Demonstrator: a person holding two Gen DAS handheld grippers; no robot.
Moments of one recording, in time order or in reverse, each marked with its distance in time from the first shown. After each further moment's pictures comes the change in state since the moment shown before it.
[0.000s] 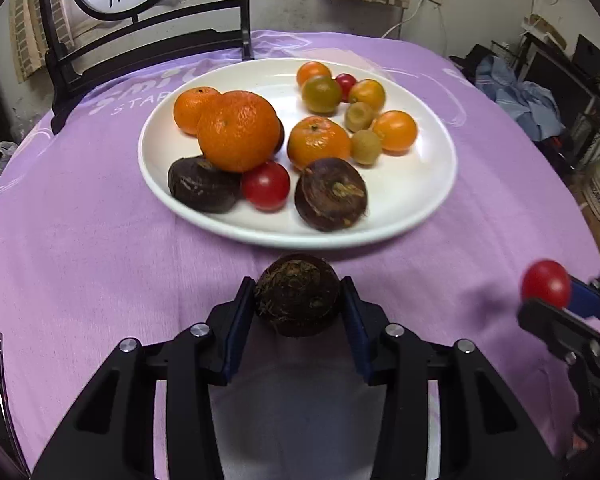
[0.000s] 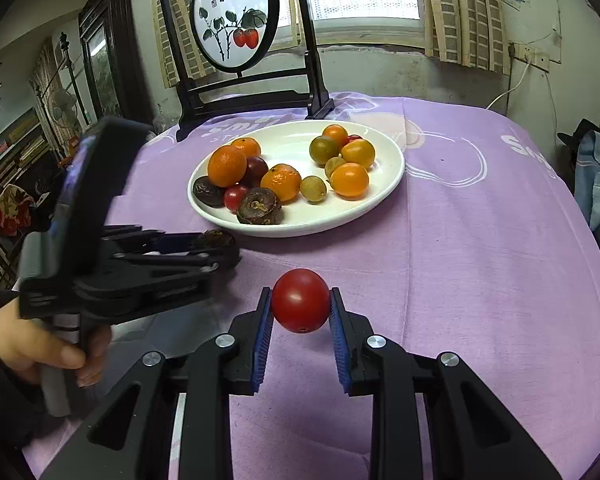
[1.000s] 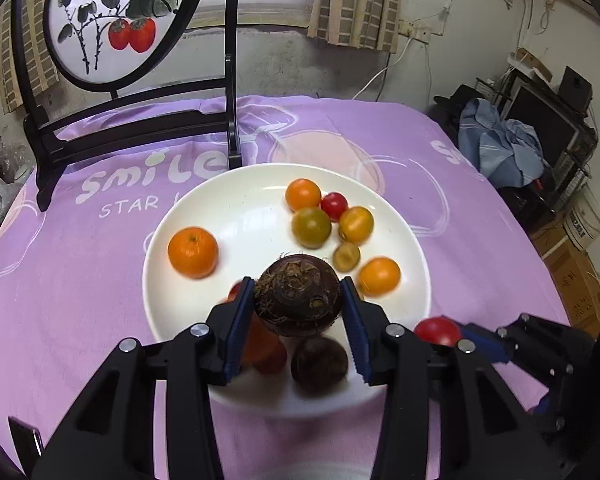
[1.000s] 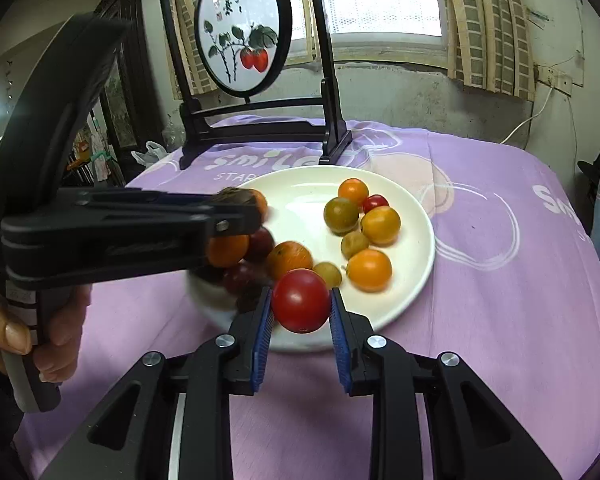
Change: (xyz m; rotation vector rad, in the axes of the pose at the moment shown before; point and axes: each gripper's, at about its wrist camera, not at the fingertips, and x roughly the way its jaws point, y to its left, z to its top) left arm -0.021 0.008 0.111 -0.003 -0.100 -0.056; right arm 0.046 -0.001 0.080 -0.038 -0.032 0.038
